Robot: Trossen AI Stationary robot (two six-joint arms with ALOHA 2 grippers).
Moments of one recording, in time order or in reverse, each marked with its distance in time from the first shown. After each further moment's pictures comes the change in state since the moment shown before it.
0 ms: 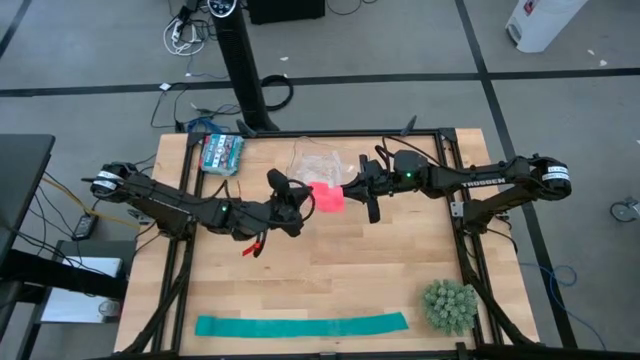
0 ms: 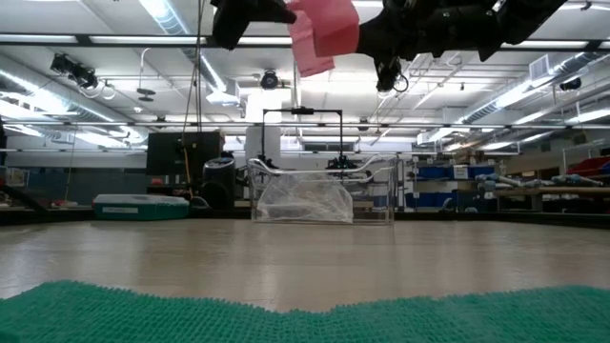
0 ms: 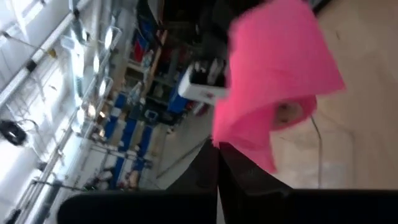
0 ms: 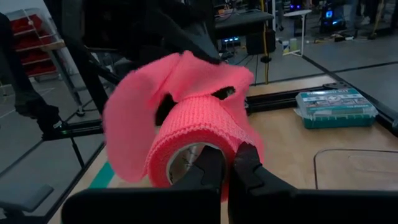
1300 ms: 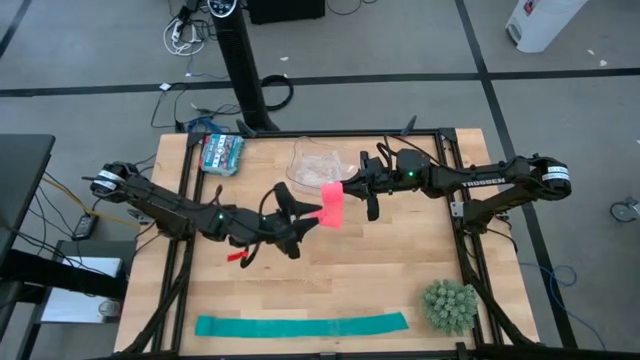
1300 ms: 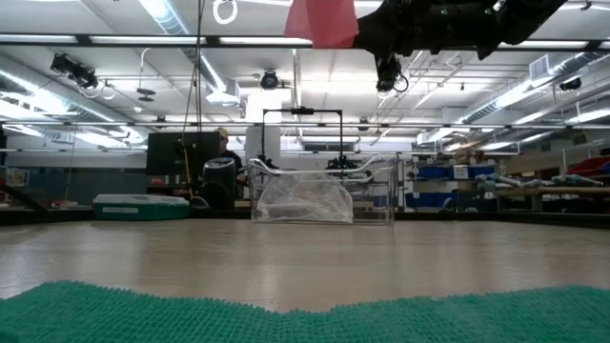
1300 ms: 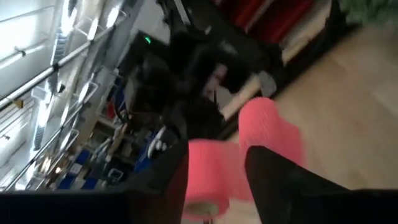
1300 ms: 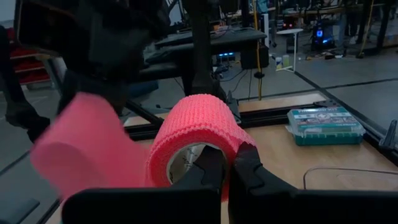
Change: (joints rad) left arm -0.076 0.001 0.000 0.102 0.222 -0.052; right arm -0.004 0.000 0.000 0.055 0.027 -0.017
